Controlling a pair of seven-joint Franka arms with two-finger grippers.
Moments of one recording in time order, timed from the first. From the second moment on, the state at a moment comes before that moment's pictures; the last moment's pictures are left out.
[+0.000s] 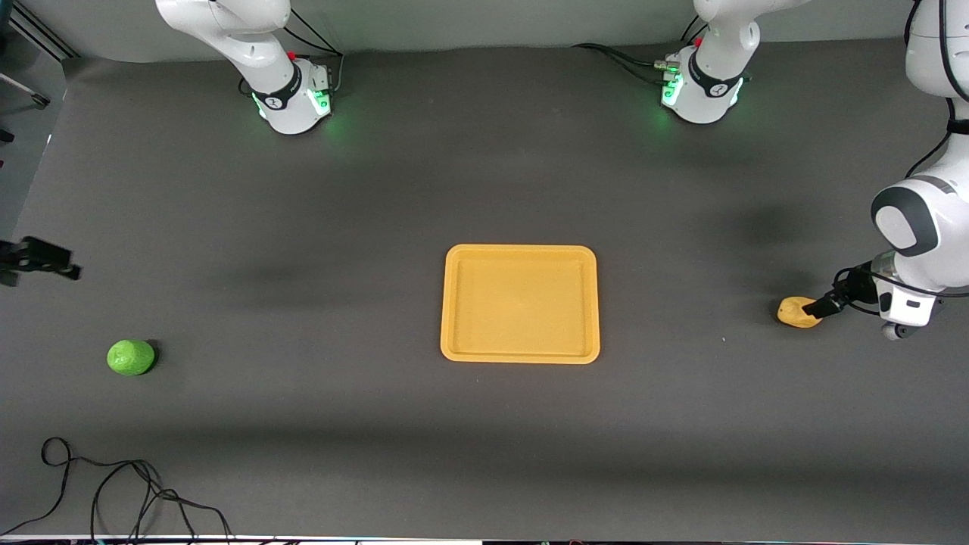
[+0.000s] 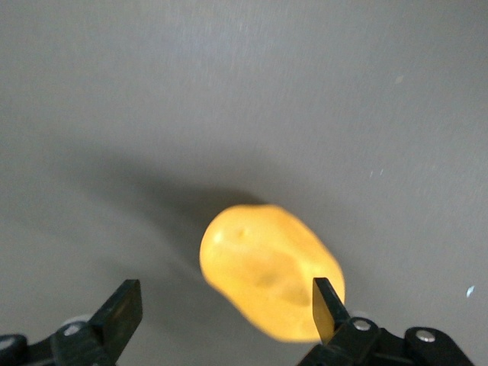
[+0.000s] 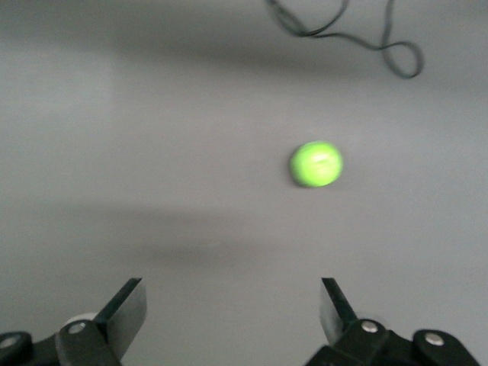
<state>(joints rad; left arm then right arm) 0.23 0.43 0.06 -2.05 -0.18 2.43 -0.17 -0.04 0.19 -0.29 -1.58 0.02 1.80 -0.42</state>
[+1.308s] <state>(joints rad) 0.00 0.40 0.00 -1.83 -0.16 2.14 -0.40 -0.11 0.65 -0.33 -1.52 0.26 2.16 -0.60</state>
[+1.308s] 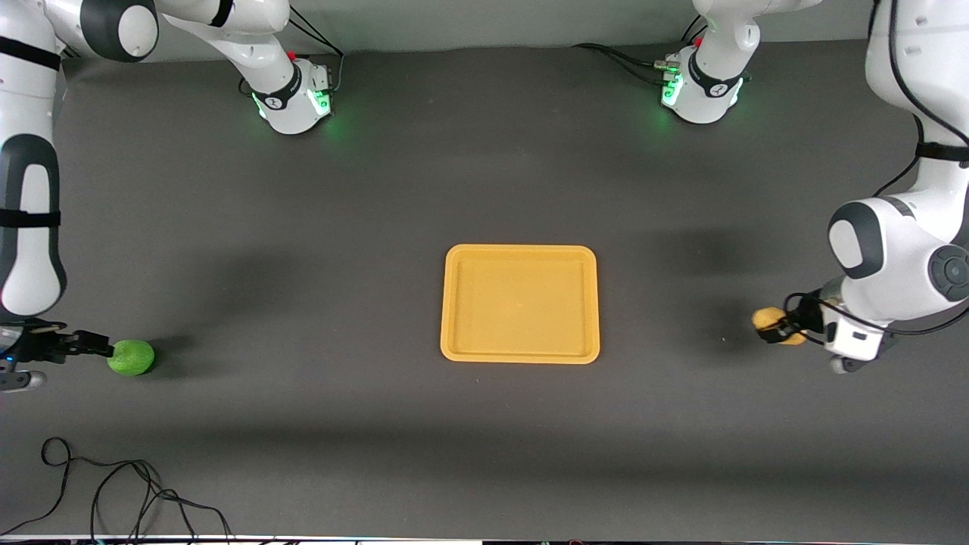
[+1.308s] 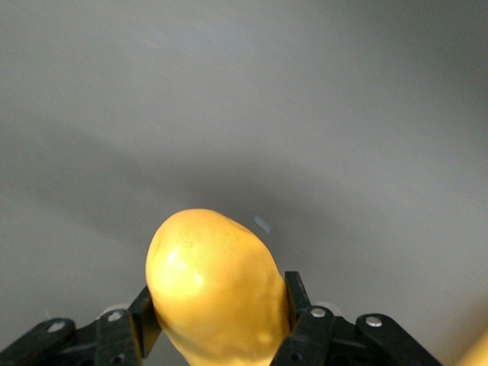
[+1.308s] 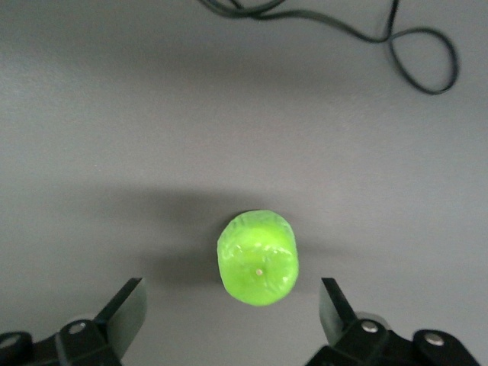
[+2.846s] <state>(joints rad) -0.54 0.60 -0.01 -1.74 -0.16 2.19 -0.58 -0.13 0.79 -0.34 -1.54 0.42 2.31 -0.80</state>
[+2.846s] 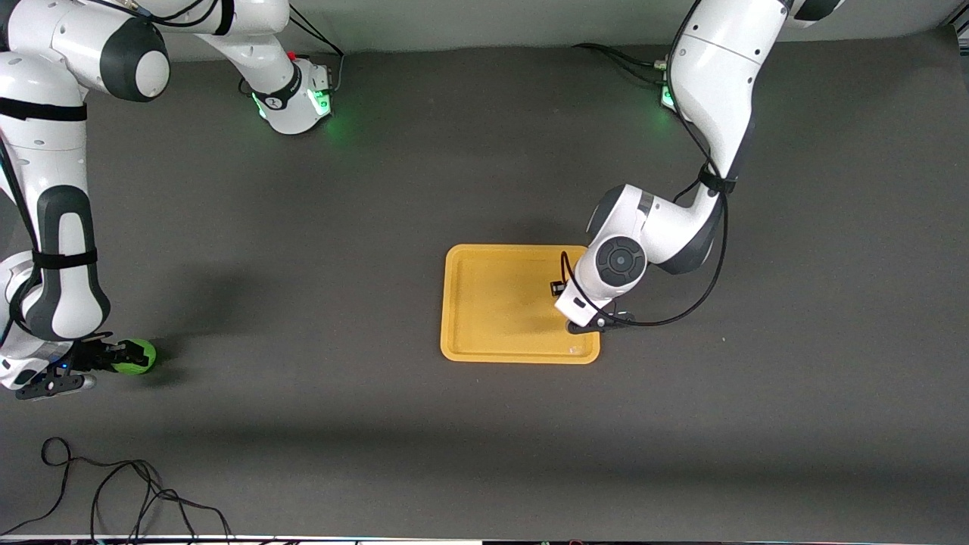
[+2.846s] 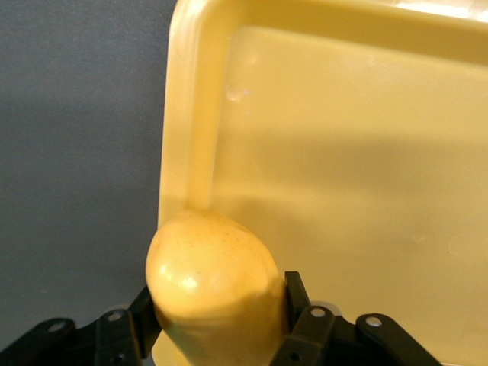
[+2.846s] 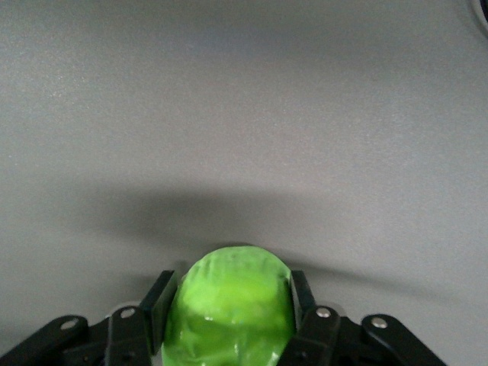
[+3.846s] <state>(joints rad) -0.45 0.52 0.02 -1.66 -0.16 2.10 -0.59 0.10 0.24 -0.36 -1.46 0.03 1.65 -0.37</state>
